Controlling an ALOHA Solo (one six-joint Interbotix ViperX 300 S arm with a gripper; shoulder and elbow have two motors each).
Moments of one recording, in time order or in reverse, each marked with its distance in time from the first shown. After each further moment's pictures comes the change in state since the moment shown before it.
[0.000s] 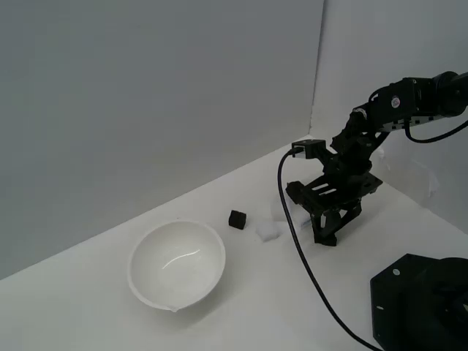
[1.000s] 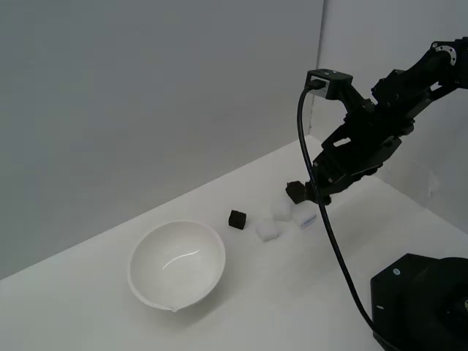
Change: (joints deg) arm -3.8 27.1 27.3 -3.3 -3.1 -3.0 5.9 -0.5
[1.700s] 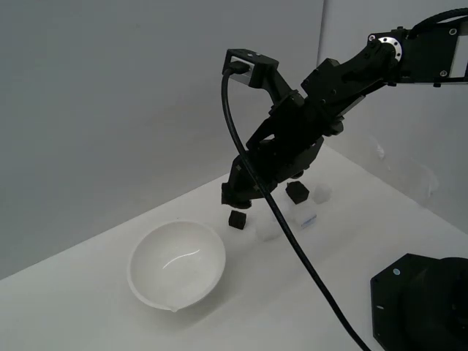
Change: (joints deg) arm -24.1 -7.6 -7.8 -7.8 -7.8 -5.4 -13.7 -5.0
